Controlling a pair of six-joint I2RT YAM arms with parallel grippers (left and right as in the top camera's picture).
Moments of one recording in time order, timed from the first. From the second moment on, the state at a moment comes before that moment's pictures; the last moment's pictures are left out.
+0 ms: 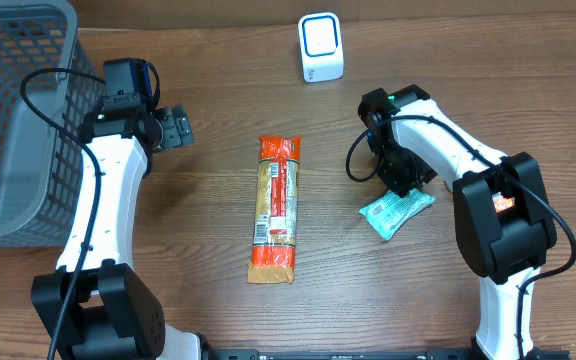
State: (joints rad) left arm 0.13 1.67 1.39 -0.80 -0.20 -0.16; right arm 0.41 2.15 1.62 -1.30 0.28 -0.09
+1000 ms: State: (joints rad) left arm 0.13 1.67 1.39 -0.80 -0.20 -0.16; right arm 0.41 2.15 1.57 -1.15 -0.07 0.38
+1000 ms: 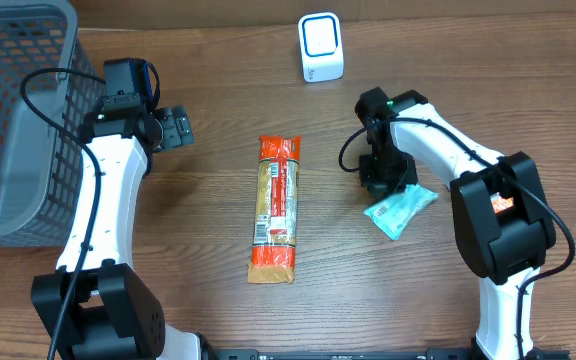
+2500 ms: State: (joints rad) left arm 0.13 1.67 1.39 -0.80 -0.20 -0.16; right arm 0.38 2.14 1.43 -1.32 0.07 0.41
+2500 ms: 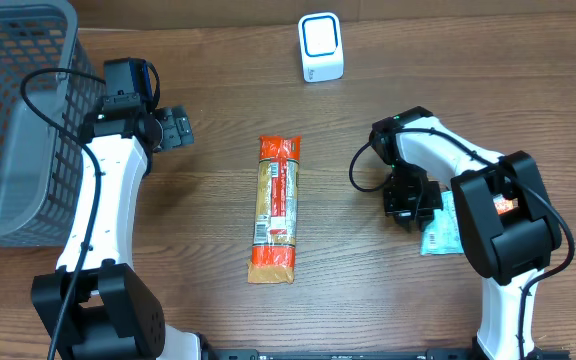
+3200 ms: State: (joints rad) left arm 0.13 1.67 1.39 -0.80 -0.20 -0.16; right arm 0.45 2.11 1.43 -1.23 0.11 0.43
